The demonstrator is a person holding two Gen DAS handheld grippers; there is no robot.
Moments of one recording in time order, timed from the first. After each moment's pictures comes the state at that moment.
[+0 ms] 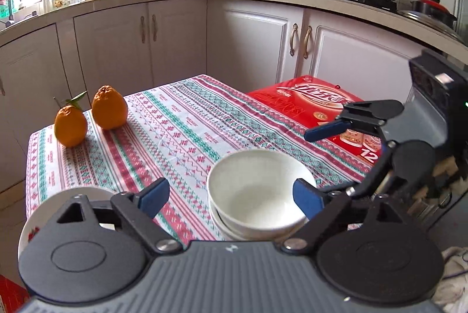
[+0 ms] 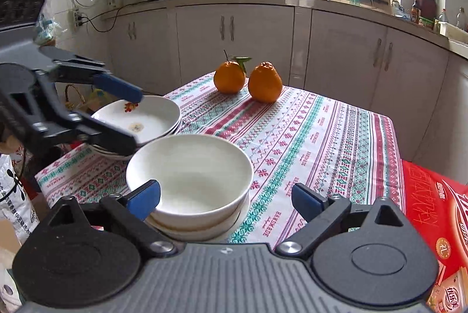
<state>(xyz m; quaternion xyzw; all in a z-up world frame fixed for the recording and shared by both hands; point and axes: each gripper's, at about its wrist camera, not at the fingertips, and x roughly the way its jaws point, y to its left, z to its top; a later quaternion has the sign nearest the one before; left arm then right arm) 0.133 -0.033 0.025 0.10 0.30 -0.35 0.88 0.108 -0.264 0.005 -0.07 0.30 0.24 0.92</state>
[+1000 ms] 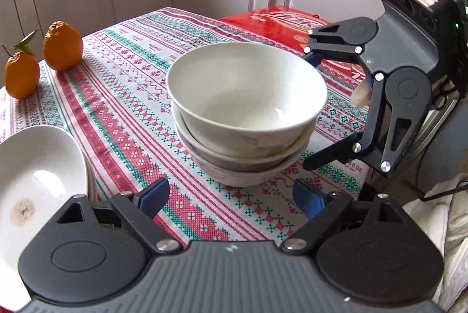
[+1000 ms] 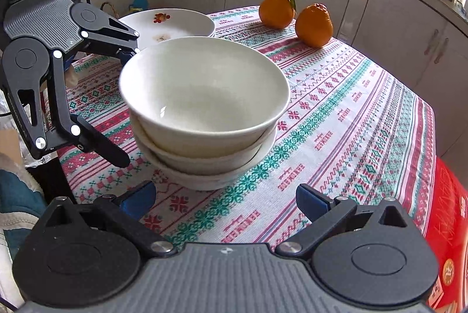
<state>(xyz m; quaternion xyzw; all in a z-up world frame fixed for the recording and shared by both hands) 0.146 -0.049 -0.055 0.16 0.38 -0.40 0.82 0.126 -0.247 -0.040 -0.18 0.39 0.31 0.85</state>
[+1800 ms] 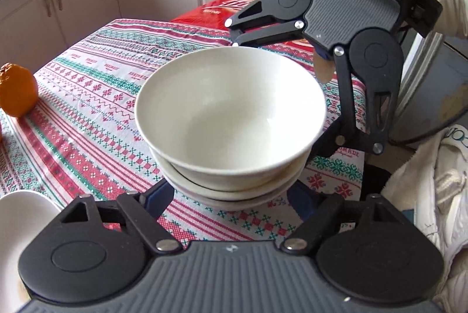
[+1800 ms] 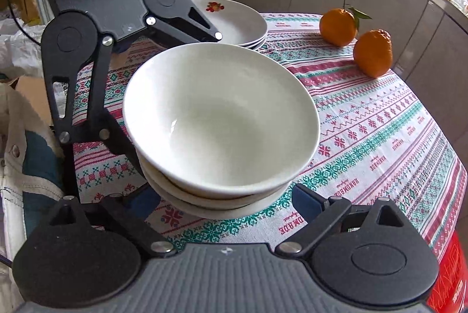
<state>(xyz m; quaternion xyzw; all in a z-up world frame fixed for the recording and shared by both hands) 0.171 -0.069 -0.053 0.24 0.36 -0.49 0.75 0.162 -0.230 -0.037 -0.27 0.38 0.43 0.77</state>
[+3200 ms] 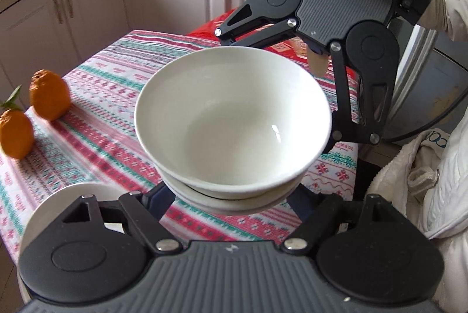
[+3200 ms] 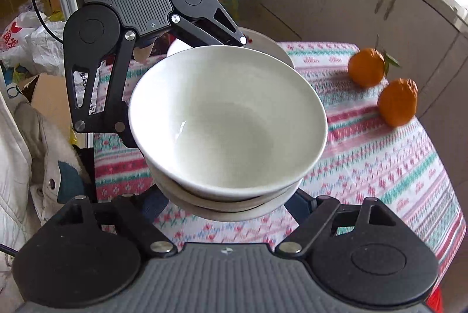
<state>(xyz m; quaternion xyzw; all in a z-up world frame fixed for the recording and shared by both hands) 0.179 -0.011 -0.005 0.23 0.35 -0.49 0.76 0.181 -0.172 0.011 -0.30 0.37 0.48 0.74</state>
